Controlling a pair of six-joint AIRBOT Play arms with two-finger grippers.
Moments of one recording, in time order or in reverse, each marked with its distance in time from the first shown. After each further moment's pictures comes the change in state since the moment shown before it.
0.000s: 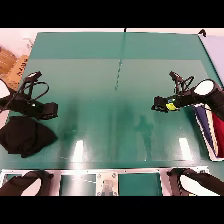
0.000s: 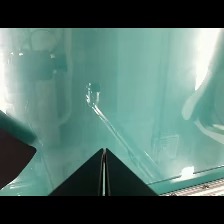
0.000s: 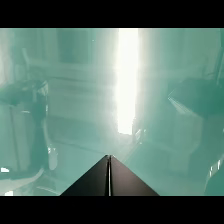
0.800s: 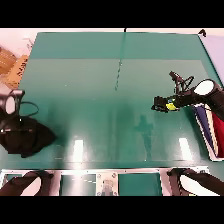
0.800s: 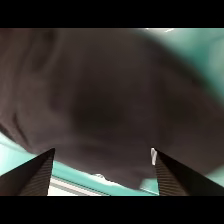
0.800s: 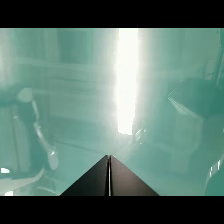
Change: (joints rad) left arm 0.098 0.000 -0.232 0.651 0.029 -0.151; right arm 0.000 0.000 0.000 0.000 0.000 0.000
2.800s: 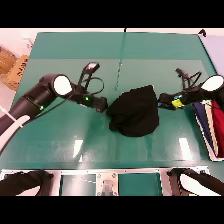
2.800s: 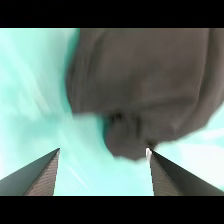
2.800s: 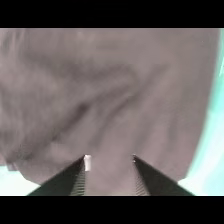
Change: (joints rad) left arm -0.569 -0.321 0.389 -0.788 0.364 0.241; right arm -0.093 0.000 0.082 -0.010 0.083 -0.005
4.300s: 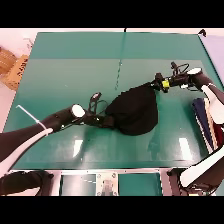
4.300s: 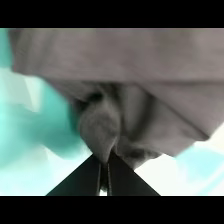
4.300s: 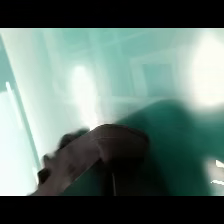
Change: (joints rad) left arm -0.079 -0.119 -0.301 -0.472 0.365 0.142; right arm -0.114 -0.742 0.548 0.439 -0.064 -0.161
